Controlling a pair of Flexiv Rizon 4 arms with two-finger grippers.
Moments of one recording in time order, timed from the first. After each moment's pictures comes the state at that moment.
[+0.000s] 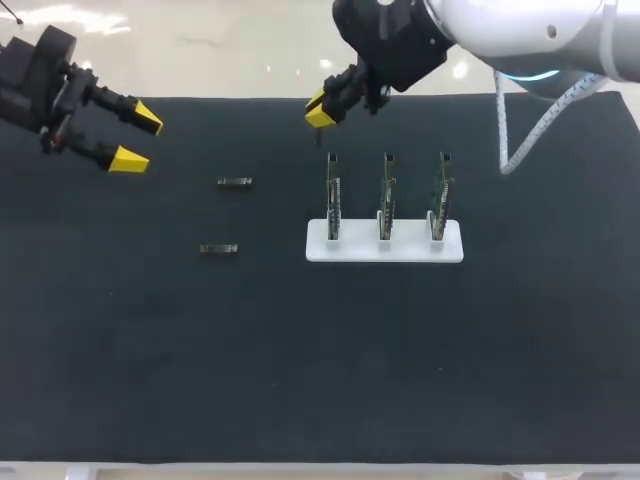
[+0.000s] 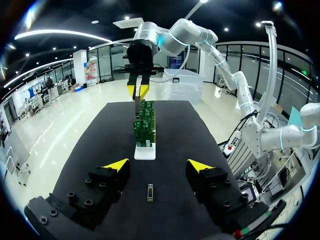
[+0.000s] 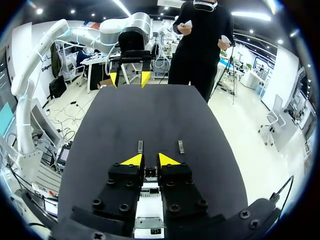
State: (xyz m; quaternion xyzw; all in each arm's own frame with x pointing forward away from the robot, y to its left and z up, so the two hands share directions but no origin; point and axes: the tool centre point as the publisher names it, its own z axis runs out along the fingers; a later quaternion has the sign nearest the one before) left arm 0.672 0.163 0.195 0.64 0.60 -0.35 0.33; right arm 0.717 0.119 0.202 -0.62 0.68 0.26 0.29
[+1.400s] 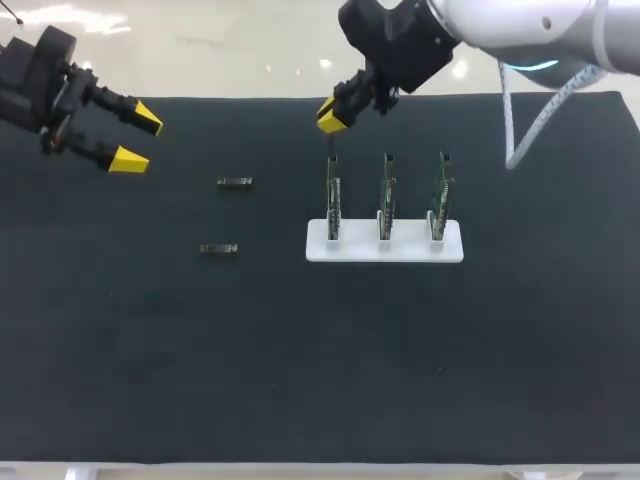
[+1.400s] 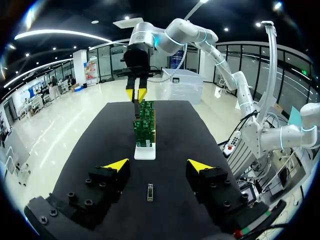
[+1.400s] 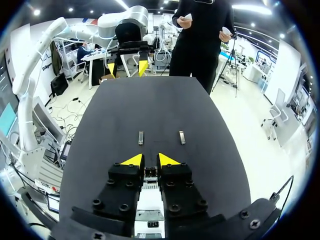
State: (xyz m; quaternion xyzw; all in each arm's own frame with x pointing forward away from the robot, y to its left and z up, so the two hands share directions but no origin) left arm 0.672 0.163 0.195 0.64 0.60 -0.35 0.33; right arm 0.721 0.104 0.188 -0.63 0.69 0.26 0.26
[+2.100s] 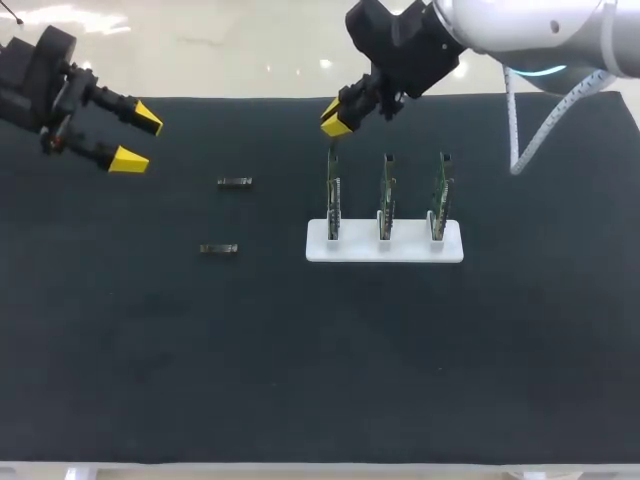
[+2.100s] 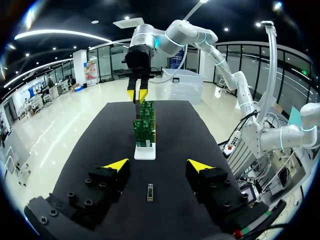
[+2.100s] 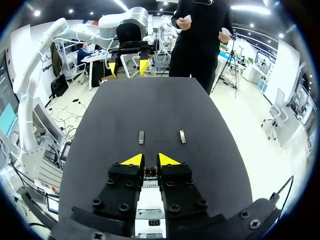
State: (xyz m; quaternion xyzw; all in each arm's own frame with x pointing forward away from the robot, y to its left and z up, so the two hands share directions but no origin) left arm 0.672 0.163 0.195 0.64 0.60 -0.35 0.33; right arm 0.719 0.099 0.185 -0.62 0.68 0.27 0.27
